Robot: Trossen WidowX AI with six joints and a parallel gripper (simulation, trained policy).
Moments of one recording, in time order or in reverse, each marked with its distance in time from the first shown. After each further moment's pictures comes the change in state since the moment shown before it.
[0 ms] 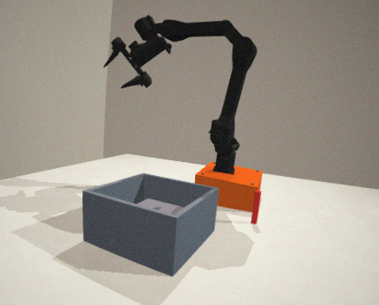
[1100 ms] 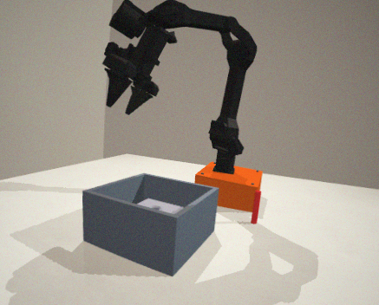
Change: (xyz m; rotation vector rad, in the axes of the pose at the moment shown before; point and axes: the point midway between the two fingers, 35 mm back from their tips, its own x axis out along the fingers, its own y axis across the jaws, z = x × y) arm -0.036 0.000 -0.309 -0.817 0.524 -0.204
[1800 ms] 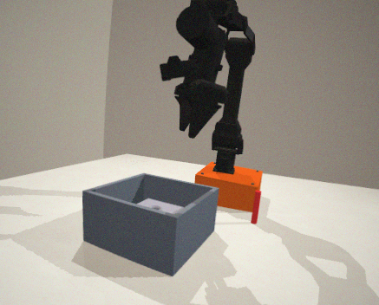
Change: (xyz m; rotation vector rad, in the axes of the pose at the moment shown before) arm -0.021 0.038 -0.172 -0.486 0.215 -0.087
